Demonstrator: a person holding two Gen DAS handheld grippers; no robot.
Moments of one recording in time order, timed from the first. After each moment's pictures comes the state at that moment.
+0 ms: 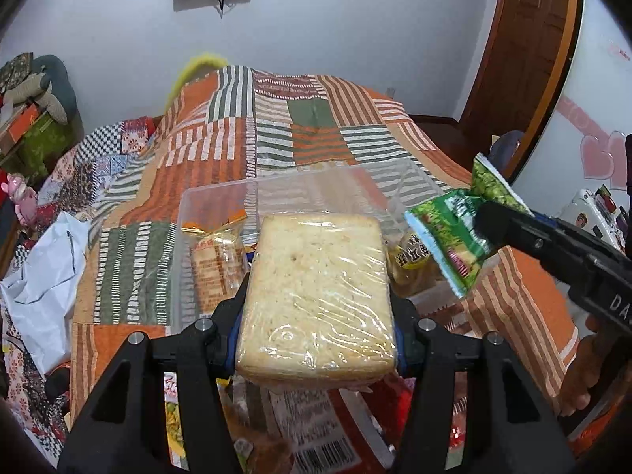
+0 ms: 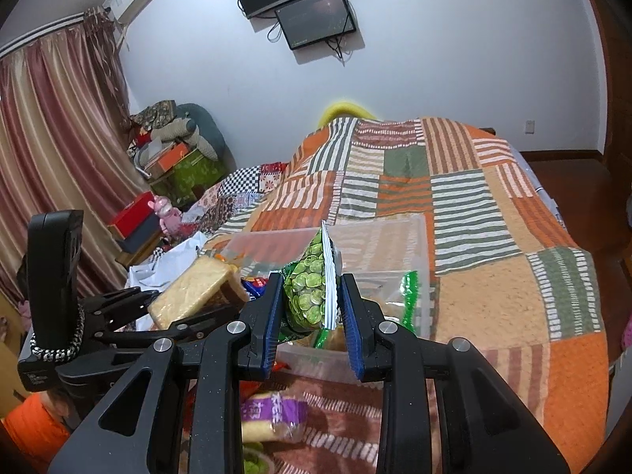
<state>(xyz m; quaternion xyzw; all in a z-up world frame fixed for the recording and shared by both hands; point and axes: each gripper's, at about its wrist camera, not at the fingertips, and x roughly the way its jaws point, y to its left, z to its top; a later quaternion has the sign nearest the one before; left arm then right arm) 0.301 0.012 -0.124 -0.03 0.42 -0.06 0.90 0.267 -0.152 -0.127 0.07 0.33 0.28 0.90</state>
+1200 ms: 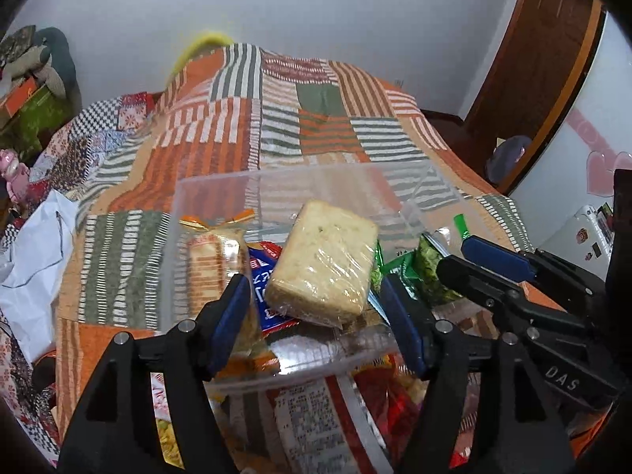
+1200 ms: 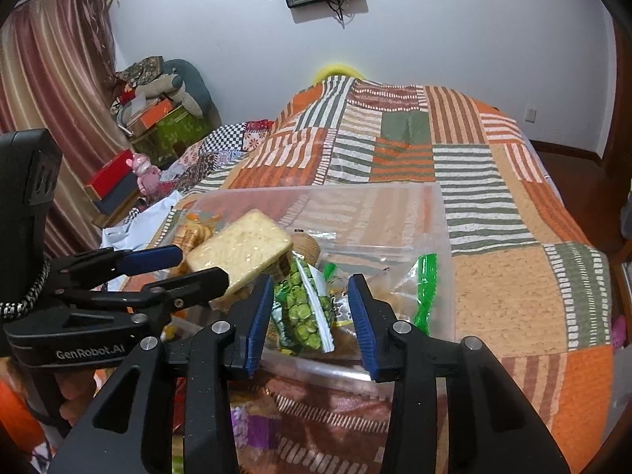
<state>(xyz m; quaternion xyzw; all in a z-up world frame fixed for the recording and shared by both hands) 0.323 0.025 -0.132 -0.06 0.44 -0.06 0.89 0.286 -0.128 -0.147 0.02 0.38 0.26 0.89</state>
